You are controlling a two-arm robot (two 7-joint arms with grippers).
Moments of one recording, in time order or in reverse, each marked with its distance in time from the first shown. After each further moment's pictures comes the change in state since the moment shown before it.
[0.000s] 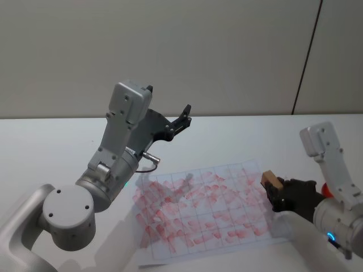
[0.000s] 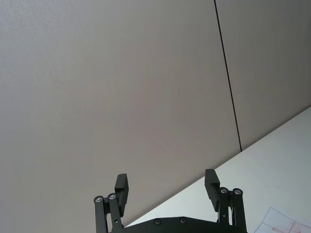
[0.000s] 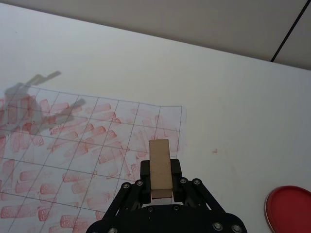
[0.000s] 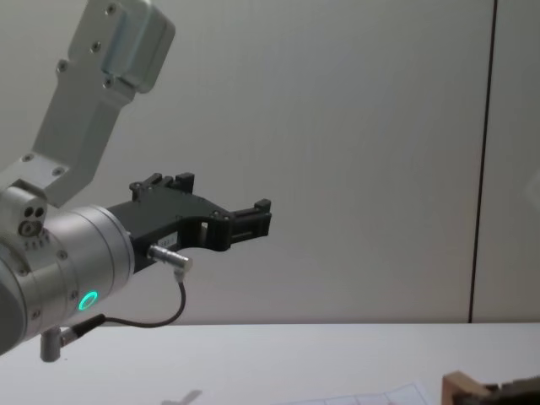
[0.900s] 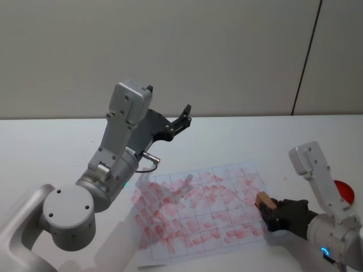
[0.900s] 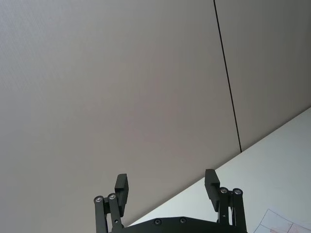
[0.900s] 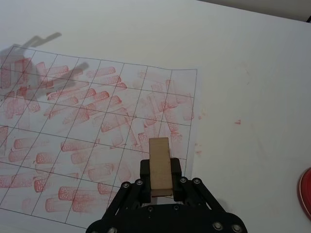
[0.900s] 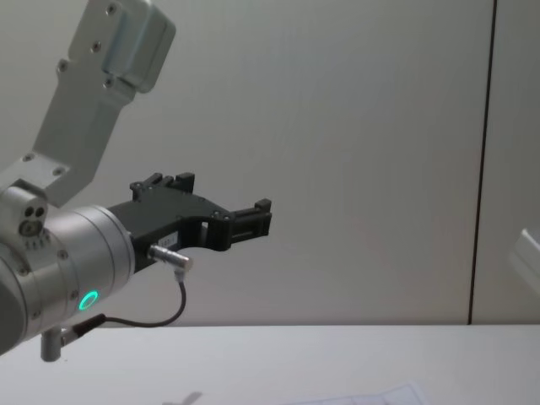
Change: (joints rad) left arm 0.000 0.000 0.000 0.000 0.000 0.000 0.000; right arm -0.003 -0.008 -0.015 0.082 -0.027 0.023 0.061
